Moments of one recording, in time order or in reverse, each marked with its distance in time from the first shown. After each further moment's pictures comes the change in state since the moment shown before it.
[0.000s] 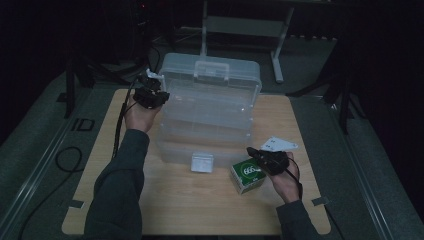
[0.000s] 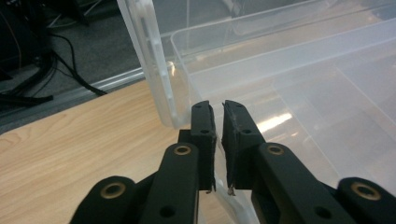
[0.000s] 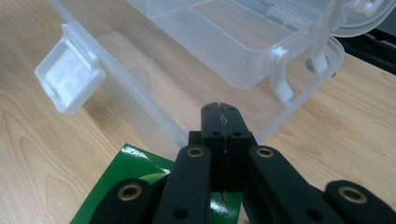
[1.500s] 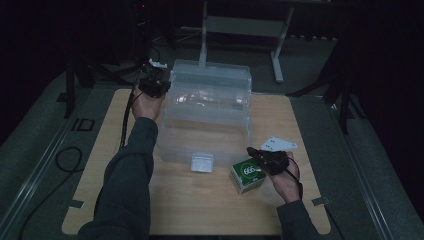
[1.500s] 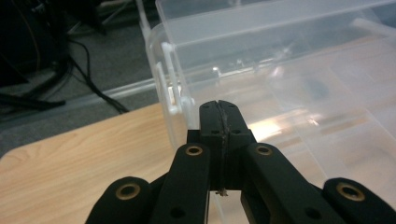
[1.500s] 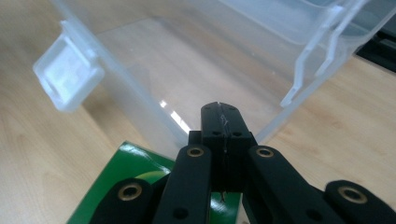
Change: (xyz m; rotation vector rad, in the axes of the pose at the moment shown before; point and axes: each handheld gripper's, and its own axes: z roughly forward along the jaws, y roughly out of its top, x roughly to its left) left arm 0.009 0.022 0.024 -0.055 0.044 -0.055; right arm -0.001 0.001 0.001 0.009 0.003 -0.007
